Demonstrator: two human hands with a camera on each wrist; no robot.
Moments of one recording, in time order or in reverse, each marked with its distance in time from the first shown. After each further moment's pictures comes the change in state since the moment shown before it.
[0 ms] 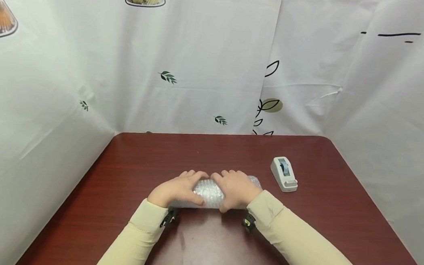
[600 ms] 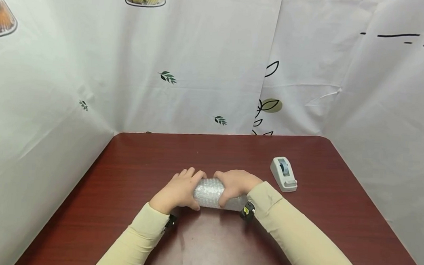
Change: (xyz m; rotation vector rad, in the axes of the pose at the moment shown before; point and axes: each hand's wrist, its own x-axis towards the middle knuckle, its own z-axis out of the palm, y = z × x) left_hand -0.002 0.007 0.013 0.281 0.183 0.013; right_hand 0.016 0.018 -0.007 0.286 -0.256 0.116
